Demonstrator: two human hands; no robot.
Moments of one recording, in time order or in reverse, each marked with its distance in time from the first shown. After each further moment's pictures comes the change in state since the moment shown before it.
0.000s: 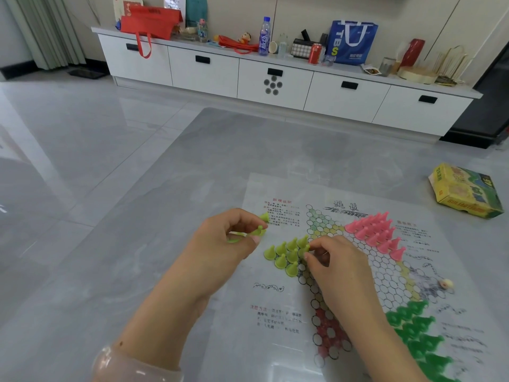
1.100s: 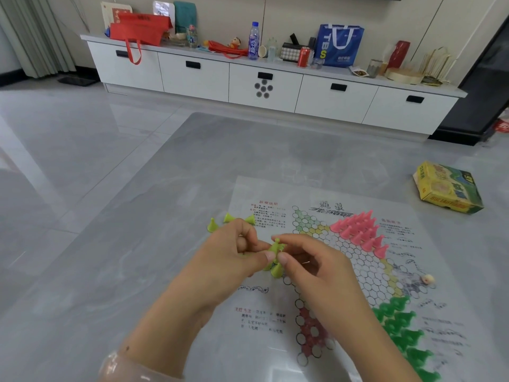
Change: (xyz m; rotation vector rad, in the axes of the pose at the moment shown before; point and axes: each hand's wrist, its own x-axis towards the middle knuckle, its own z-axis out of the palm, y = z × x) left_hand -0.001 0.000 0.025 -0.059 -0.120 -0.065; right_hand -0.016 -0.021 -0.024 0.606 -0.172 -0.076
